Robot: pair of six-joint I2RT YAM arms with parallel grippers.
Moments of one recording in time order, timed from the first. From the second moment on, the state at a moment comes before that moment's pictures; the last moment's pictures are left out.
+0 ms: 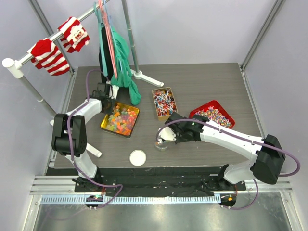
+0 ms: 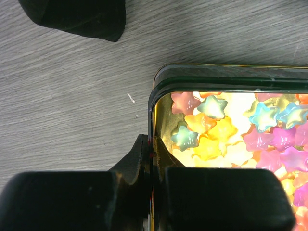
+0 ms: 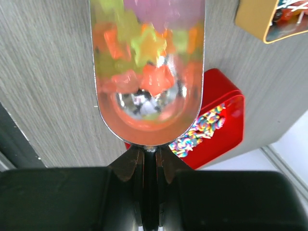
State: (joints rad) left arm -0.12 1.73 1.11 -0.38 -0.09 0.21; right arm 0.94 1.36 1.06 -0.97 0.28 -0.77
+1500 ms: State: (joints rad) left arm -0.19 1.74 1.11 -0.38 -0.06 0.26; right arm 0.98 1.74 1.38 -0.57 0.61 -1.09
